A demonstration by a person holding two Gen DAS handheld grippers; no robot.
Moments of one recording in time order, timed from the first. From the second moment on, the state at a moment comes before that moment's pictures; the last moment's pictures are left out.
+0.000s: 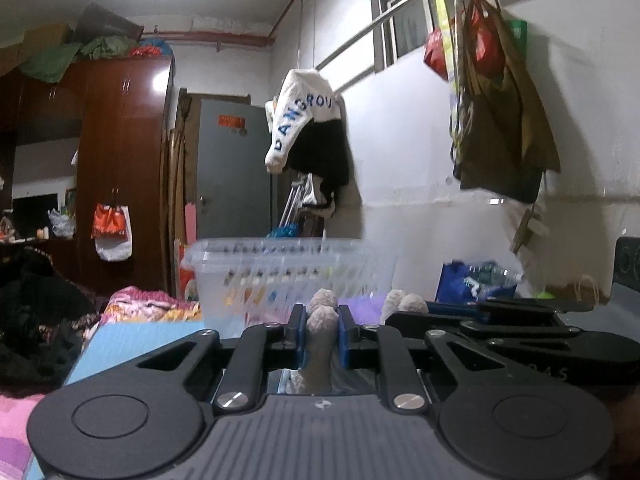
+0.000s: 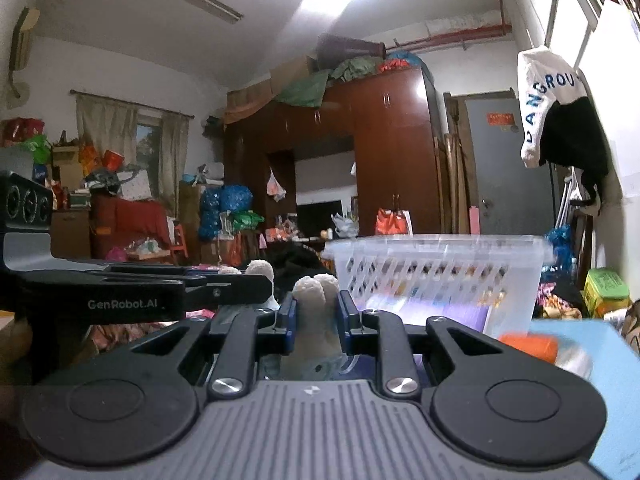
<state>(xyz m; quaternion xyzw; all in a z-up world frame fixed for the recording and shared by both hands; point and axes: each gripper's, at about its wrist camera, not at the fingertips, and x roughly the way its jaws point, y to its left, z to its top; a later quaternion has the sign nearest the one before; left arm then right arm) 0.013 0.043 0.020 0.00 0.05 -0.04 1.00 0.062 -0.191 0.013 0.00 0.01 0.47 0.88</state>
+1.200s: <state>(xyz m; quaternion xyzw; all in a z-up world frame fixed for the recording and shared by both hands) 0.311 0.026 0.082 -0.04 0.21 -0.01 0.98 0.286 -0.143 0.069 -0.09 0.13 0.35 0.92</state>
